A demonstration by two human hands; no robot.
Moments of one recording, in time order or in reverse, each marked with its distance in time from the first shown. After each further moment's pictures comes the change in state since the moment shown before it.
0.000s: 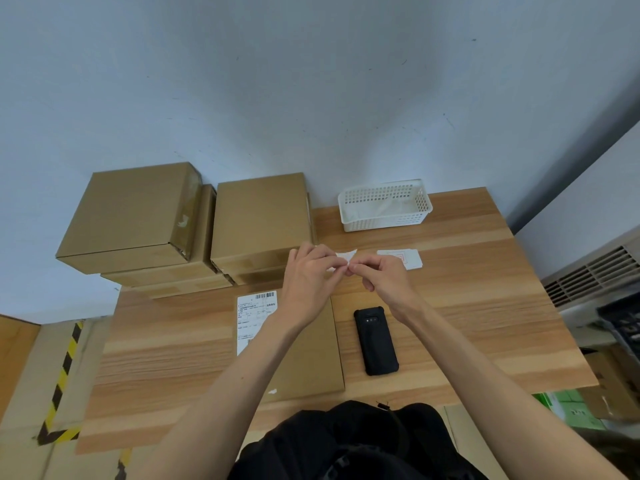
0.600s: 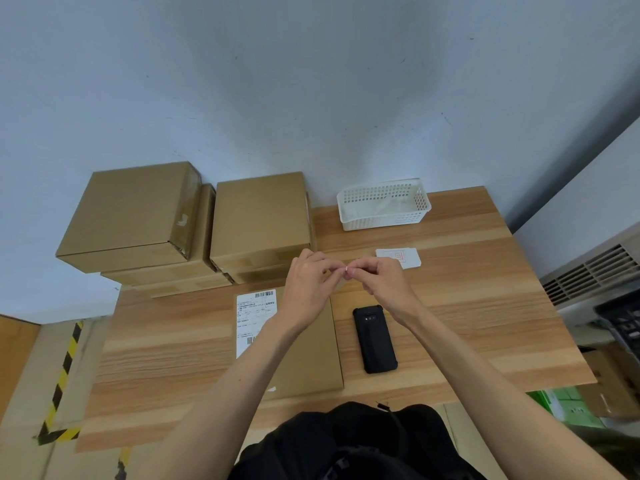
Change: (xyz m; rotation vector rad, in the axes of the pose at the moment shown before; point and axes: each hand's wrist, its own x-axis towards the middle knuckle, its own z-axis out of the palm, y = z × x) left_hand -0.007 0.006 -0.002 -0.186 -0.164 -0.160; right_hand -0.005 0.007 -0.003 -0.135 -0.005 -0.082
